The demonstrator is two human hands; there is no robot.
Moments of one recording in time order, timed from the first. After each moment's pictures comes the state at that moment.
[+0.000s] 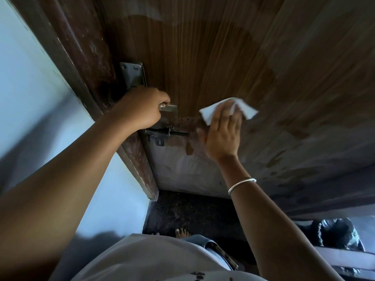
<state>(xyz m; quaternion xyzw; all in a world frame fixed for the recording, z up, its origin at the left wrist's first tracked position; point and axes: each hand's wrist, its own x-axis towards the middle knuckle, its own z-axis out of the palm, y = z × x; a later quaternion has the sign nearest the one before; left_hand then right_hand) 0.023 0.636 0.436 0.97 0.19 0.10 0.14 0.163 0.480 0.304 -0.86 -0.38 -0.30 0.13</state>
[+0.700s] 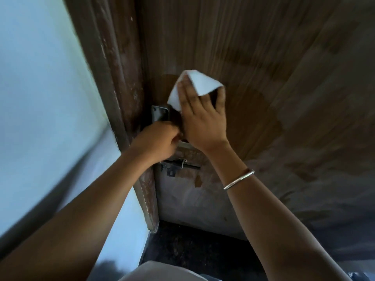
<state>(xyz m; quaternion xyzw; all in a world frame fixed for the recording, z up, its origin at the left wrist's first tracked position) 0.009 0.644 0.445 0.96 0.19 0.16 0.15 0.138 0.576 0.438 -0.74 -0.52 -0.42 0.09</state>
